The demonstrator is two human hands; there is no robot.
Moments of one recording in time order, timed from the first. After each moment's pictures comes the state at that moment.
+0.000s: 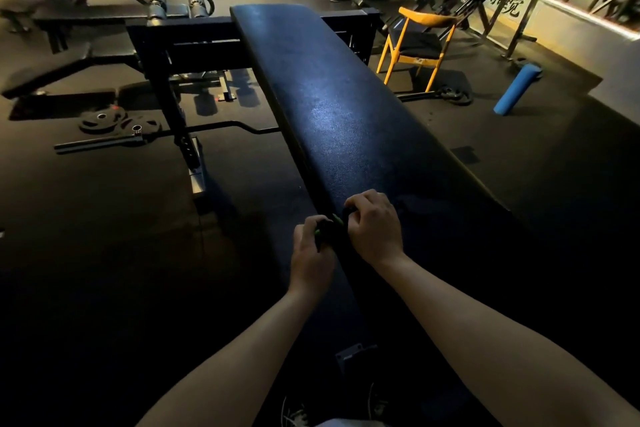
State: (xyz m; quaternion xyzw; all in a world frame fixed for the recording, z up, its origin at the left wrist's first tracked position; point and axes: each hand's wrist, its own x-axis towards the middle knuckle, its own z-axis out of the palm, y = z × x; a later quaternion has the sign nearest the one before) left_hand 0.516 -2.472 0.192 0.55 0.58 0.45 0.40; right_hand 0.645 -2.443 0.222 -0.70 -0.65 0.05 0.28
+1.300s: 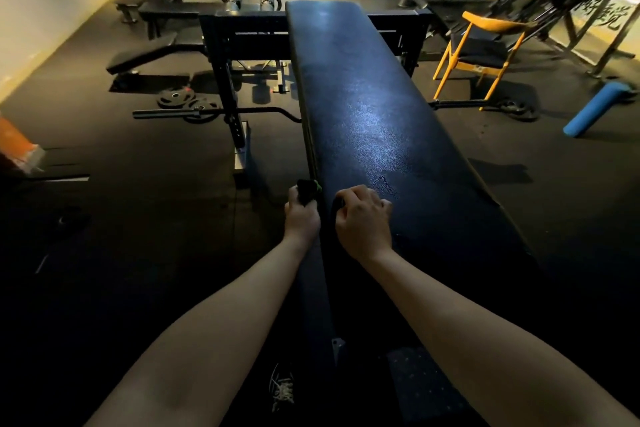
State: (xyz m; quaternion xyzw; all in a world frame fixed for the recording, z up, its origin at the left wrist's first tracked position) left_hand 0.563 -2.505 0.213 0.37 0.68 0.45 0.45; right_hand 0.683 -2.509 0.218 -0.65 -0.72 0.07 0.23
